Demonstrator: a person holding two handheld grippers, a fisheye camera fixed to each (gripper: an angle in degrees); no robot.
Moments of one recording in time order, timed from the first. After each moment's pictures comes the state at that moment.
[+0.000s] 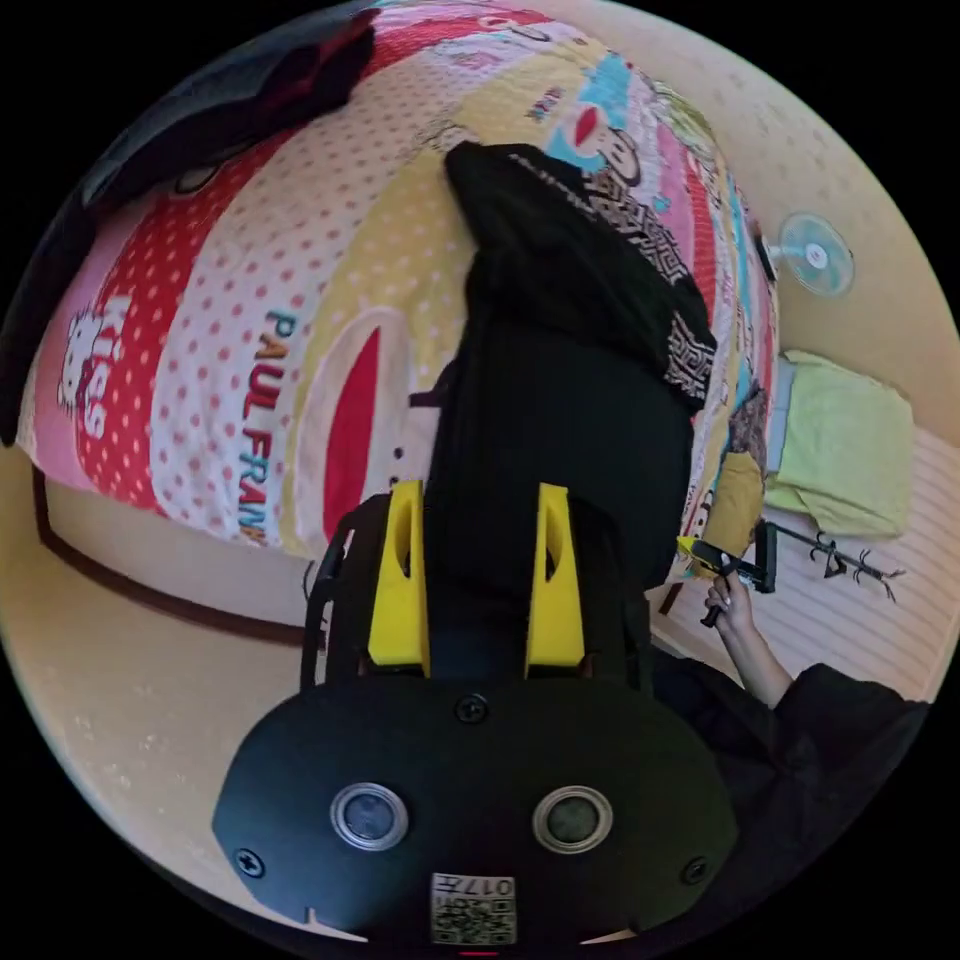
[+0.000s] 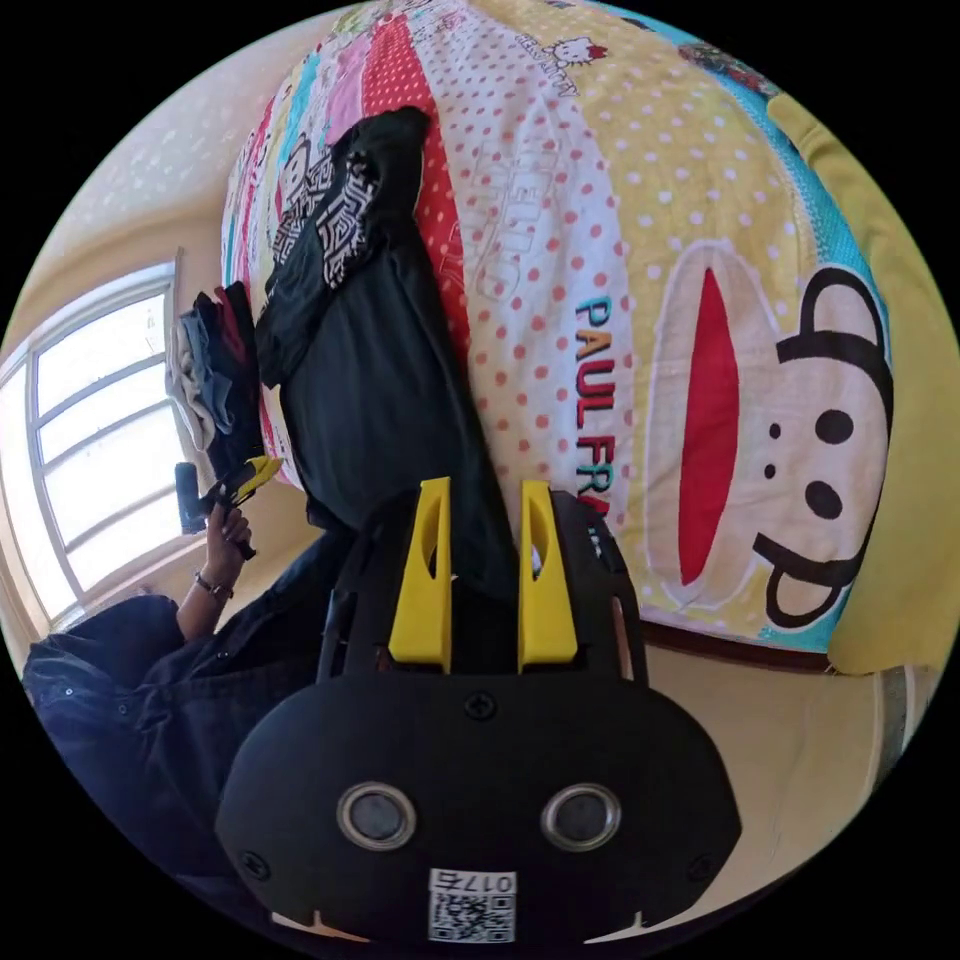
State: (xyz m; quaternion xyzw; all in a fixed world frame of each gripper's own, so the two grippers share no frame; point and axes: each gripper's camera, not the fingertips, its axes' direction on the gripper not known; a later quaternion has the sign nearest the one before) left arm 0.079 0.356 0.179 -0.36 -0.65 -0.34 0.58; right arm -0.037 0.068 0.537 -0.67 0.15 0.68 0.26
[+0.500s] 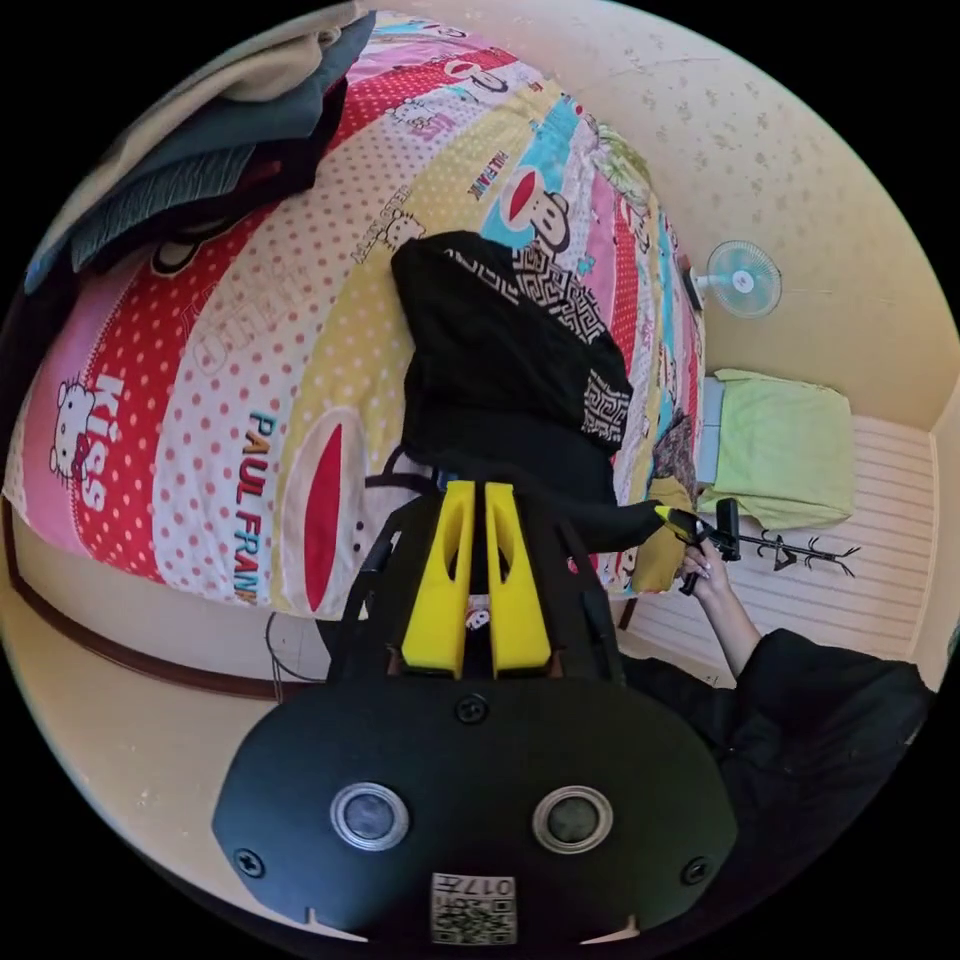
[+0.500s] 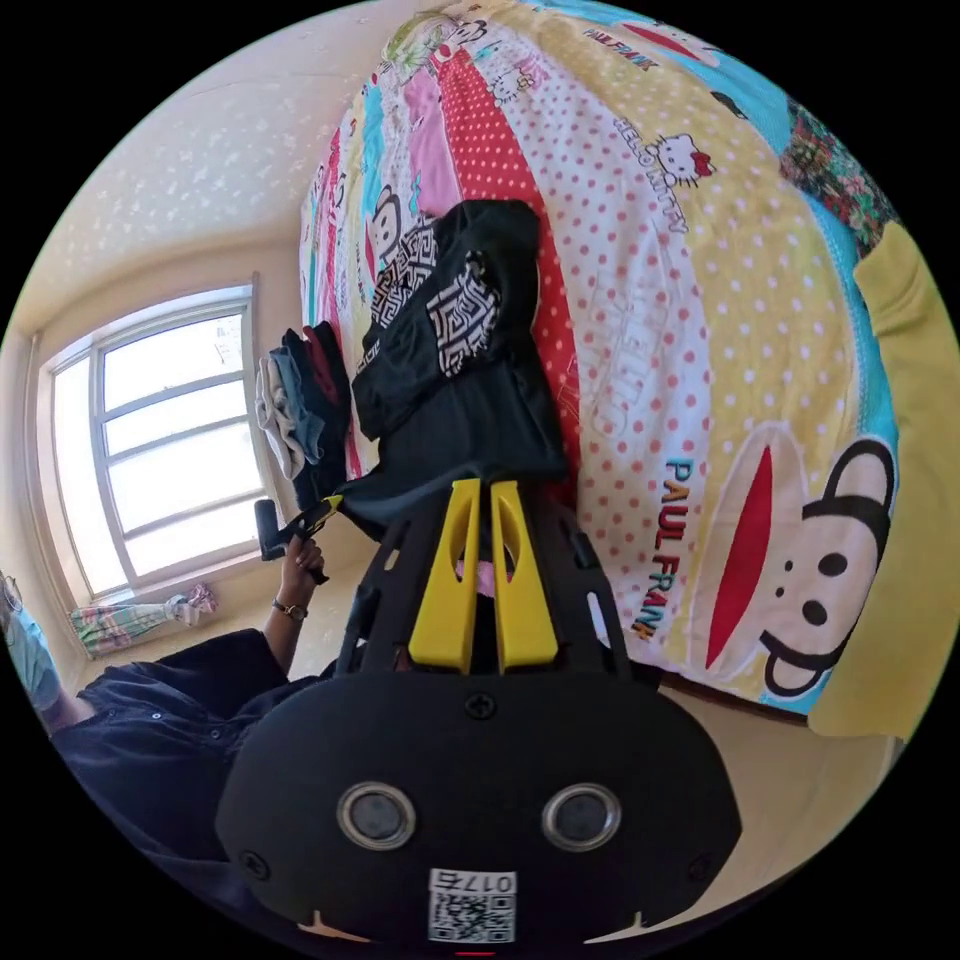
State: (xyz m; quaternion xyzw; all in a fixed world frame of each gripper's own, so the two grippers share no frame) left arm 0.081 0.224 0.207 -0.31 -0.58 -0.29 0.70; right arm 0.076 0.079 0.574 -0.58 0.15 0.72 0.35
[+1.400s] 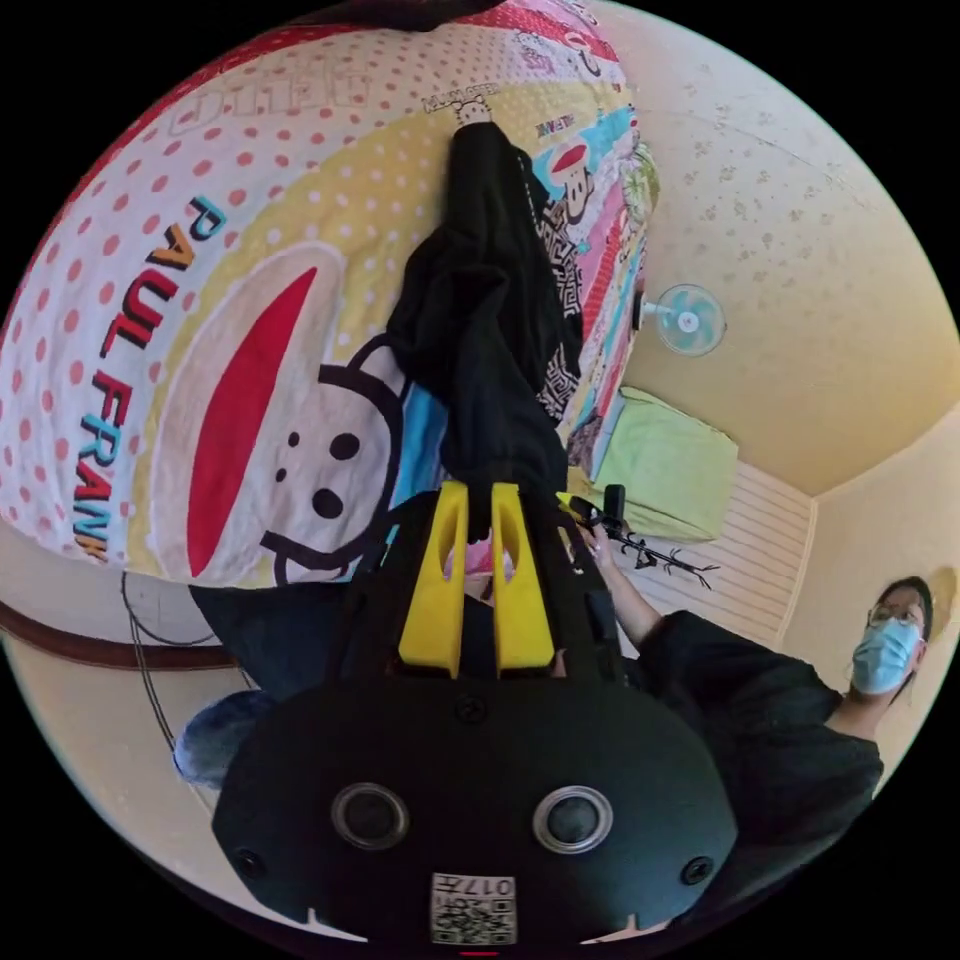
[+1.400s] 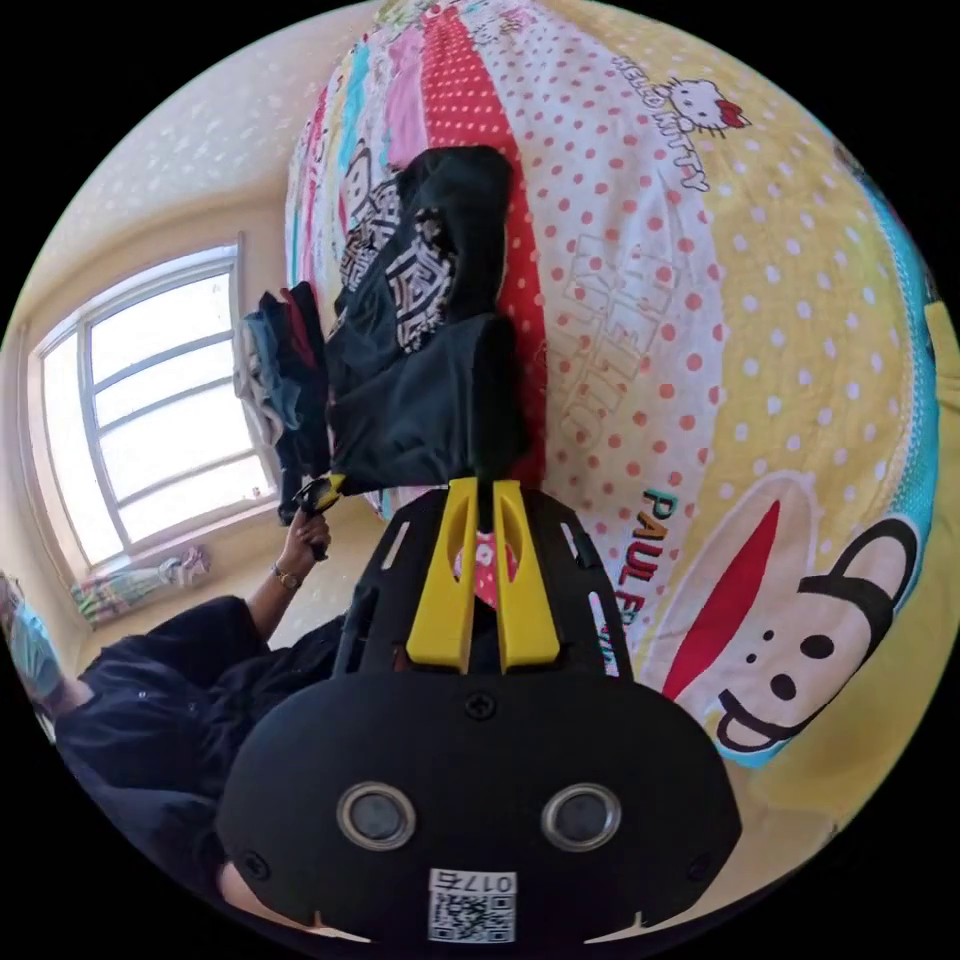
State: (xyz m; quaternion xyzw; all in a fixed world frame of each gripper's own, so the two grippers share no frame) left arm 0.115 0.201 0.108 -0.25 -0.37 -0.46 0.77; right arm 0.083 0.099 0.536 -0.58 0.02 0.74 0.33
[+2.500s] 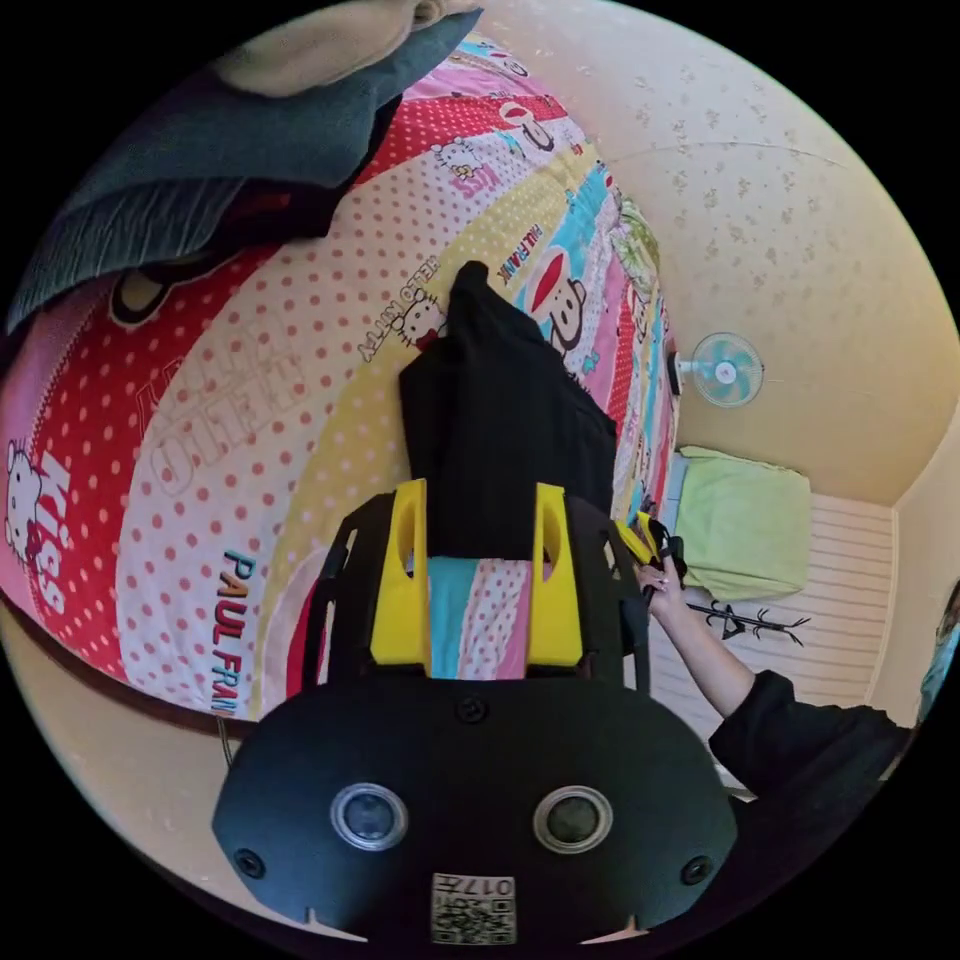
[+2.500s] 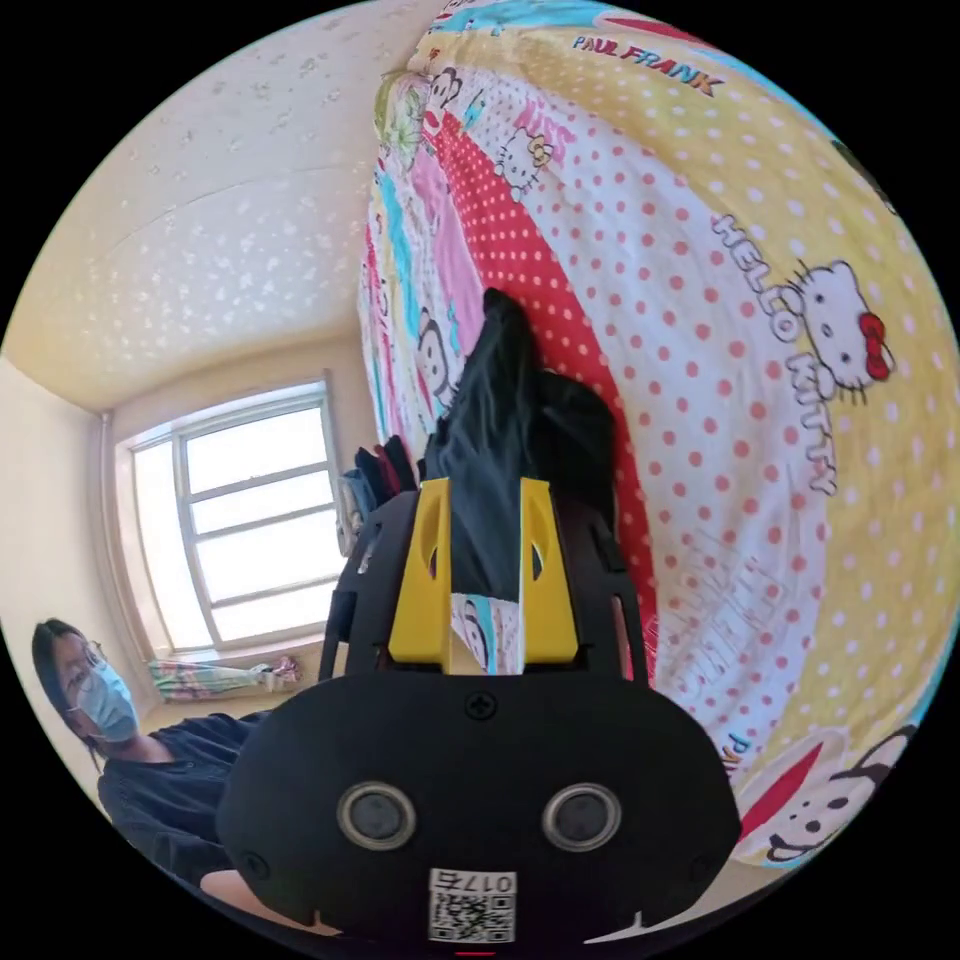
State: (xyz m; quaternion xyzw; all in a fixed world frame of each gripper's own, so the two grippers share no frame) left arm 0.023 0.084 0.134 -0.23 -0.58 -0.33 0.71; right arm 0.176 0.218 0.607 -0.46 0.20 0.78 0.37
